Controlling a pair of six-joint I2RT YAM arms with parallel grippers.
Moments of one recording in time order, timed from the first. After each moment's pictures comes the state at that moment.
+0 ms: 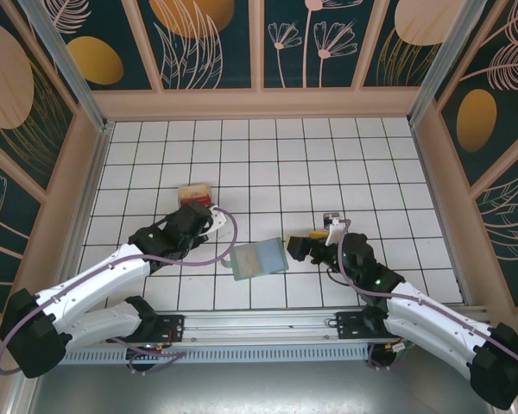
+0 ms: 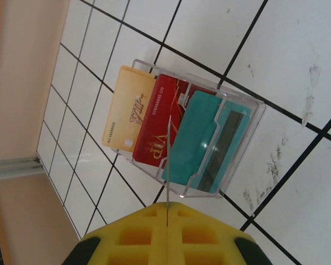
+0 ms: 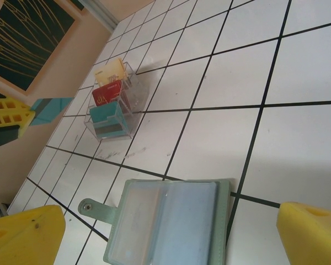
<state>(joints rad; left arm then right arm) -0.75 1.06 0.72 -0.56 -0.50 0.56 0.76 0.65 0.18 0.13 -0.07 0.68</state>
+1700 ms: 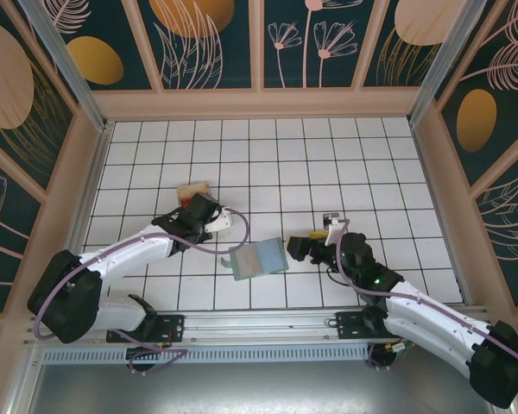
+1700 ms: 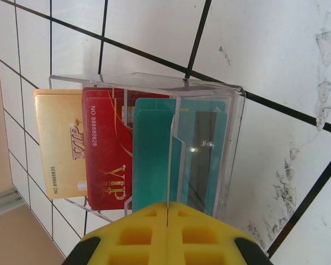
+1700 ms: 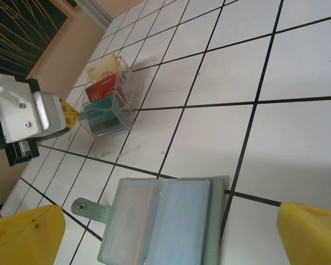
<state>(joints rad) -0.65 1.33 0.71 -0.37 -0.41 0.77 0.76 0.67 0.18 0.13 -0.06 0.68</state>
